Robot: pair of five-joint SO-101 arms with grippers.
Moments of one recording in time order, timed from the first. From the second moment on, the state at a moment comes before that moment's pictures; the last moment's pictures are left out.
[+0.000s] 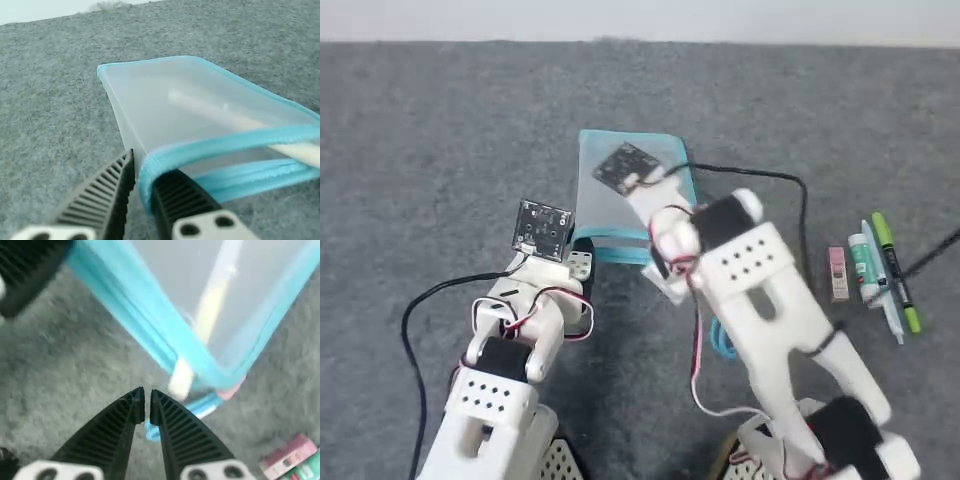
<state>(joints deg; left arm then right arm) 7.5 -67.0 82.7 30.4 4.5 -34.4 -15.6 13.4 86.9 16.8</state>
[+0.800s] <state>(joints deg) 6.2 -67.0 82.7 30.4 4.0 -25.7 -22.9 20.2 85.5 18.5</state>
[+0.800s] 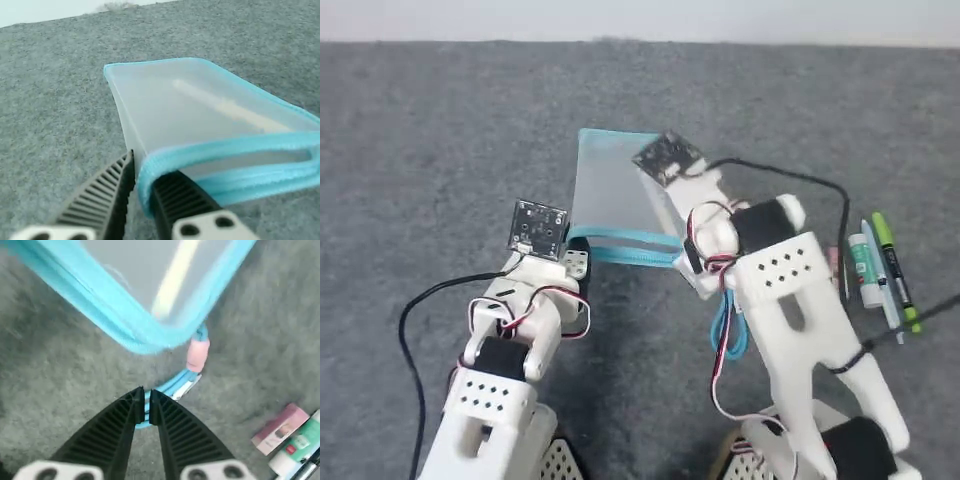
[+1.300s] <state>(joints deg) 13.0 -67.0 84.0 32.5 -6.1 6.9 -22.9 25.4 85.2 37.0</state>
